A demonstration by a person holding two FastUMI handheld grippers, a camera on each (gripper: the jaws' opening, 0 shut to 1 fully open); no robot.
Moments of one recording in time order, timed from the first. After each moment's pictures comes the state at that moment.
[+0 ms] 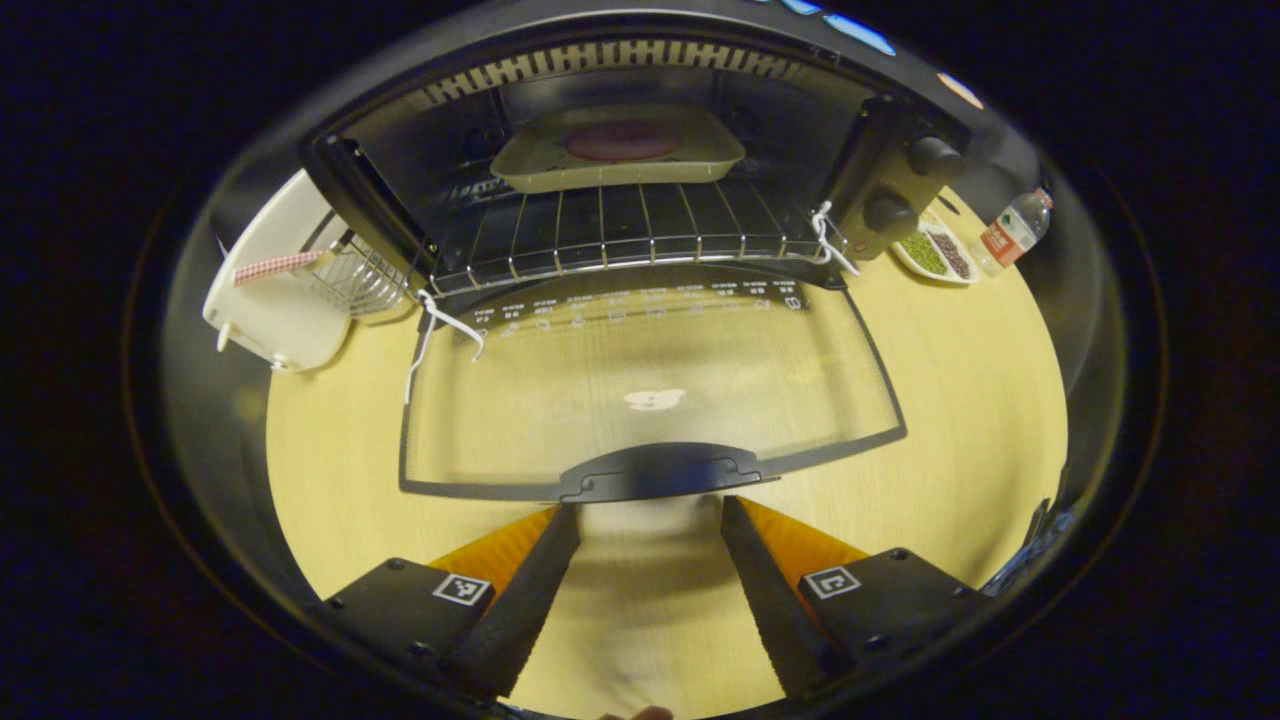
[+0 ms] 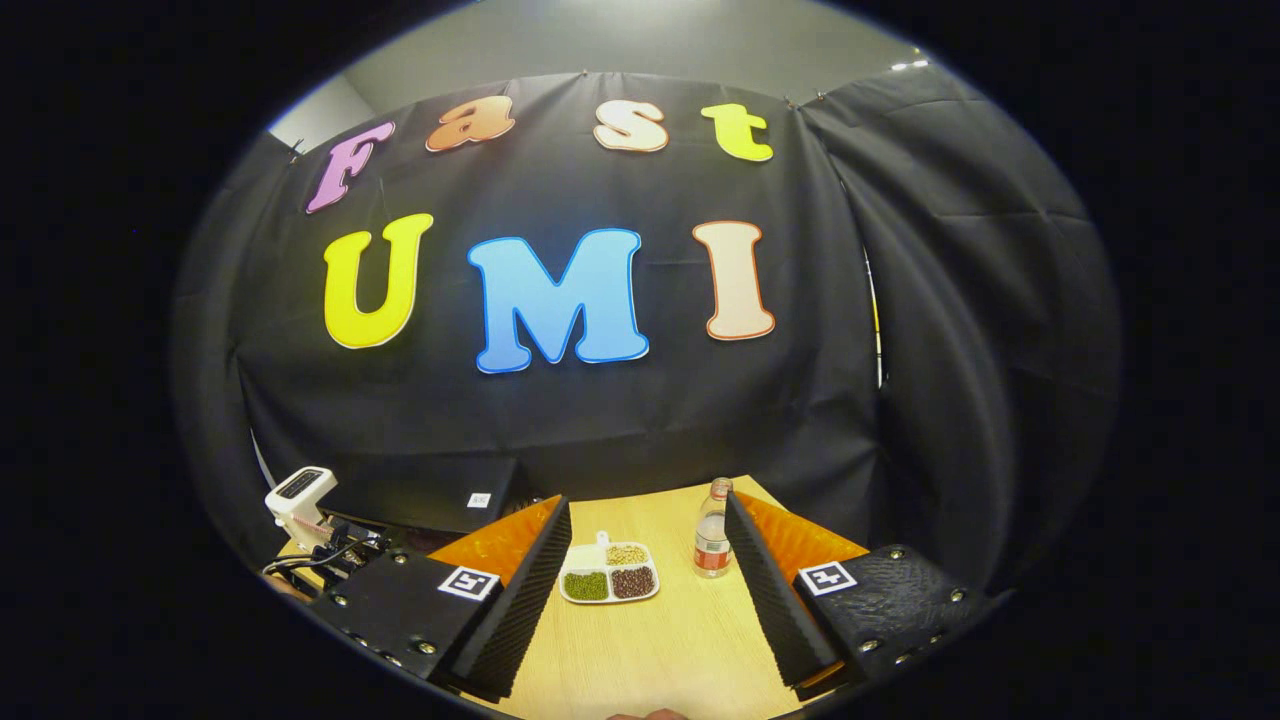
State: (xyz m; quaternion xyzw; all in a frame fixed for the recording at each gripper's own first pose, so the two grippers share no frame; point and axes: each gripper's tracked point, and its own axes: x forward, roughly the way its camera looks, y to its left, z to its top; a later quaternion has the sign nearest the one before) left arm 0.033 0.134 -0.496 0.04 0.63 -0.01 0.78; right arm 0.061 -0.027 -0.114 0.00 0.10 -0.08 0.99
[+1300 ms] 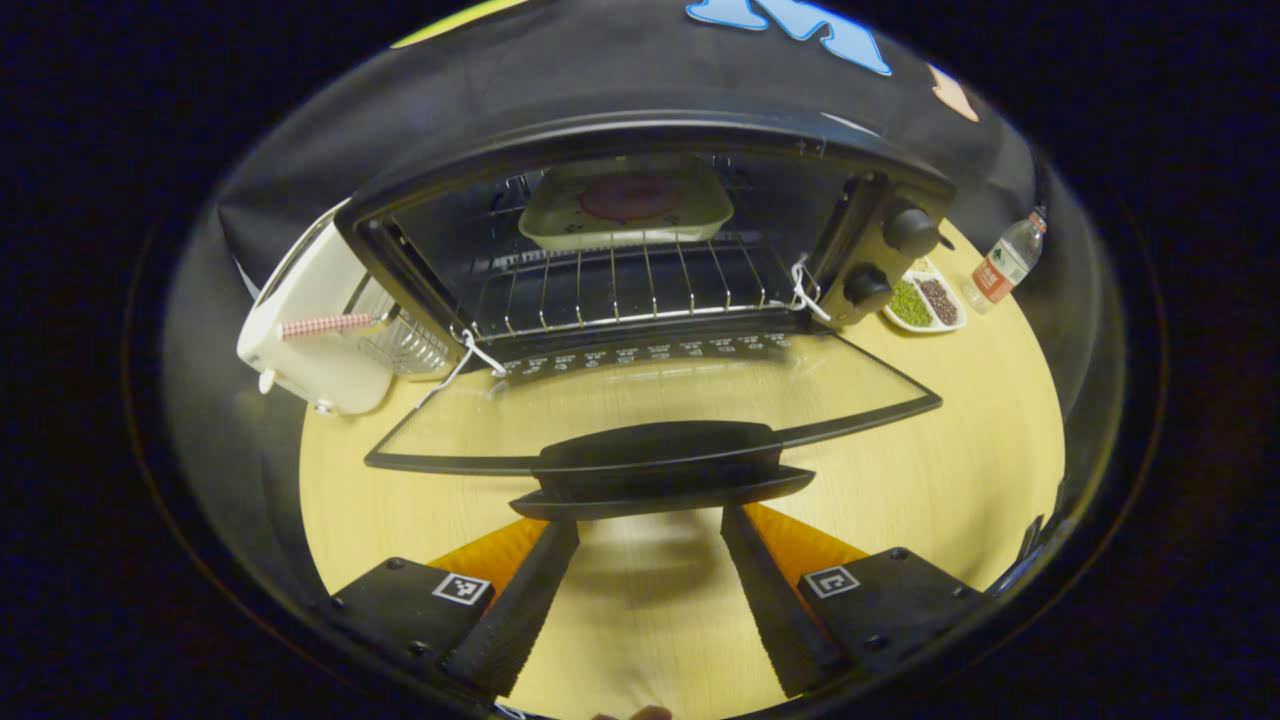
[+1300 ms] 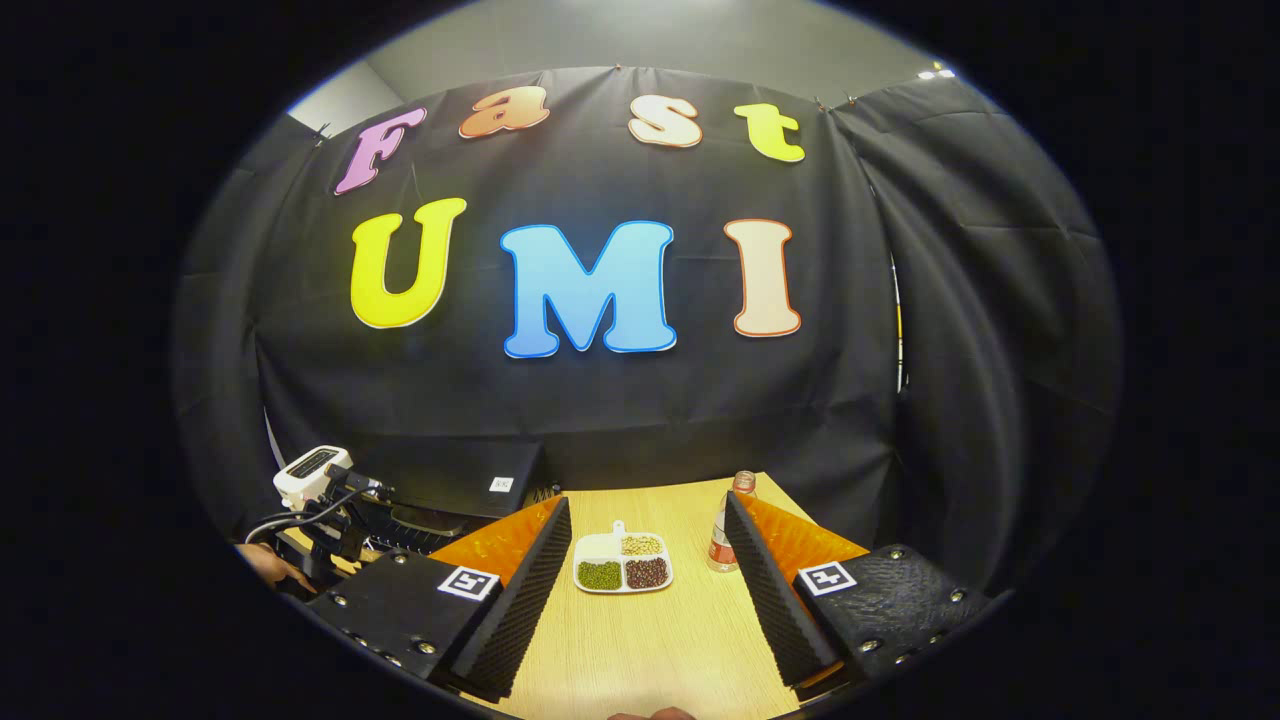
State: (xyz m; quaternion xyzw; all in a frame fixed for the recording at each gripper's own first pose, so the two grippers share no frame) left arm 0.048 0.134 -0.453 0.06 0.56 0.01 0.82; right arm 0.055 -0.004 -0.122 -0.02 0.12 -0.05 0.99
